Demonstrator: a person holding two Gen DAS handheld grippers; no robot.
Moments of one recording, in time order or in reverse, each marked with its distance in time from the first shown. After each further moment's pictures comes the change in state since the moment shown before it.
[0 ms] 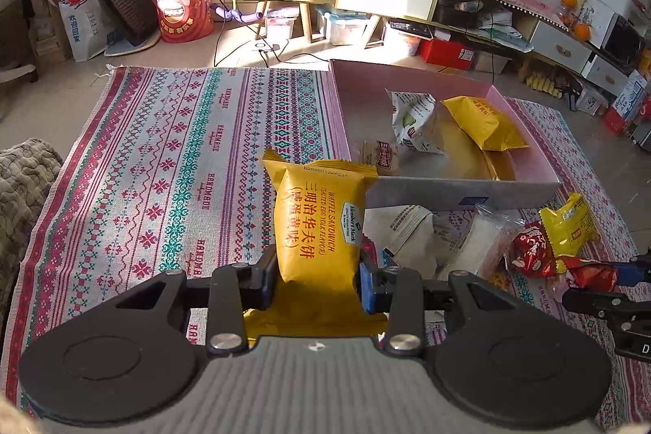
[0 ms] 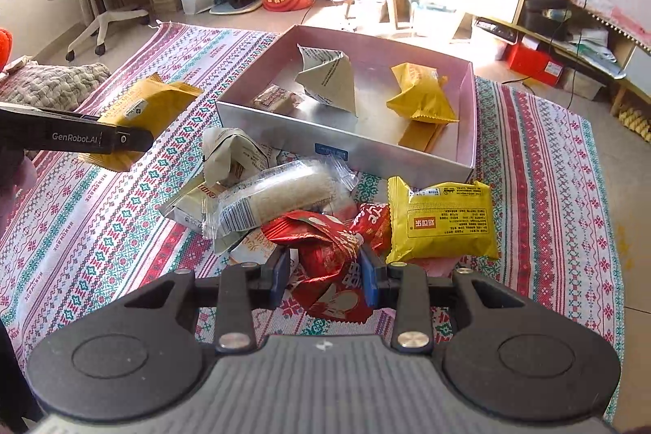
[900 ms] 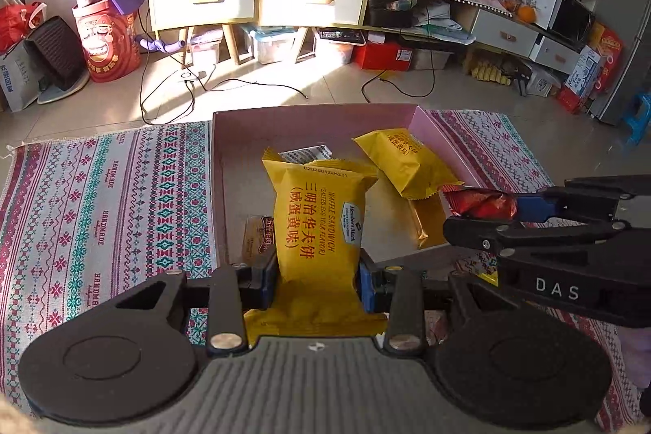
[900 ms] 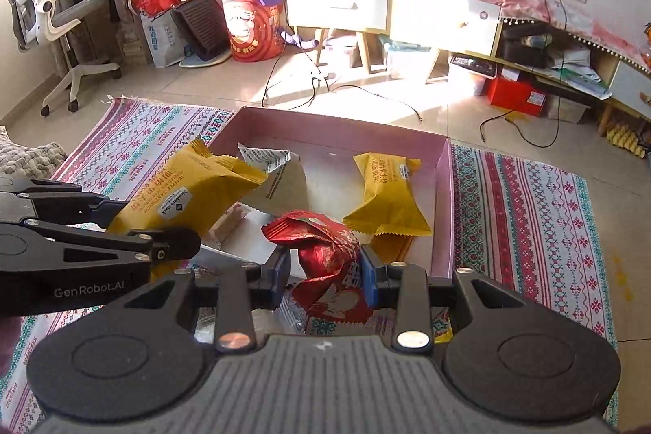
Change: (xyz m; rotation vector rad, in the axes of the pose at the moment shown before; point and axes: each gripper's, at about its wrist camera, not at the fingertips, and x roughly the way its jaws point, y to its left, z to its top) left arm 0.052 -0.062 0.058 0.131 -0.015 -0.132; right arm 0.041 -0.037 0.067 0.075 -0.127 -0.033
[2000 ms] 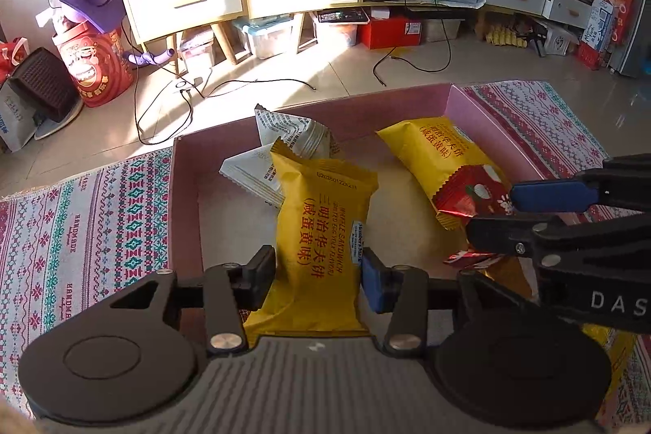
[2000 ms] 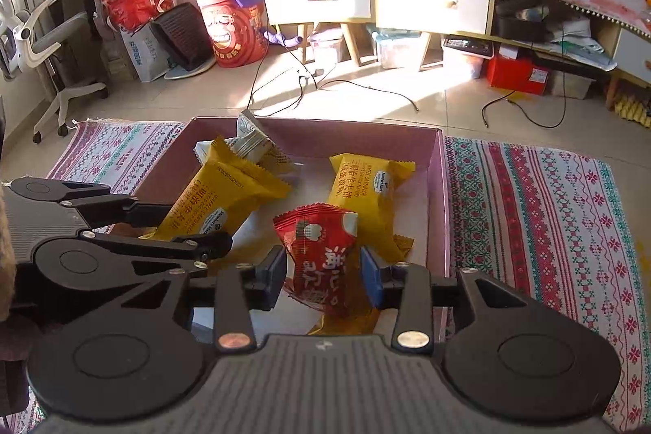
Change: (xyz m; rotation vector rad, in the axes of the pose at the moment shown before) left arm 0.065 -0.010 0.023 0.131 0.032 0.085; right arm 0.038 -0.025 0.010 0.090 0.012 0.023
